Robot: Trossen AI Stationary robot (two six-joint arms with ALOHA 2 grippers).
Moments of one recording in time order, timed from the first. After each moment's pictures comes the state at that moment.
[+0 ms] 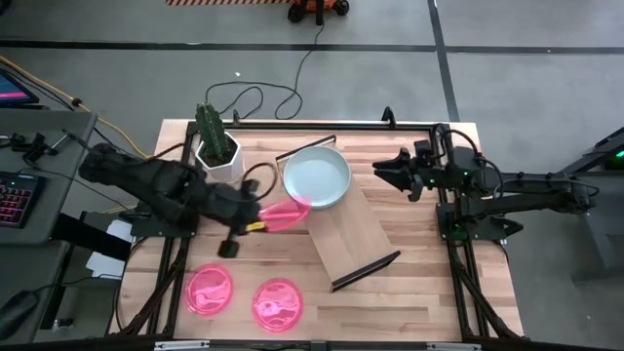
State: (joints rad) left arm -0.34 1.28 1.45 -0.94 -0.09 -0.12; right arm -0.12 0.72 0.58 0.25 -0.04 0.62
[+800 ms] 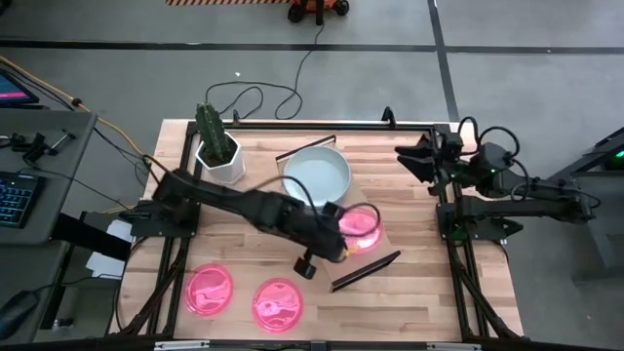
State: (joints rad) left arm -0.29 1.97 2.00 -0.90 -0.11 0.31; right arm -0.17 0.55 0.58 0.26 -0.03 0.49
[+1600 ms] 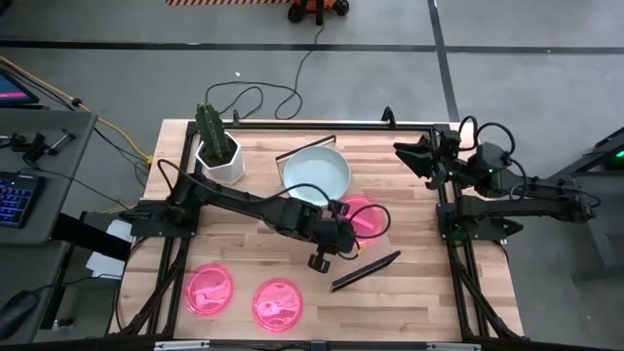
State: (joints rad) left arm -0.26 2.08 1.99 -0.89 -0.22 0.23; right arm -0.17 0.57 0.58 0.26 0.06 0.58
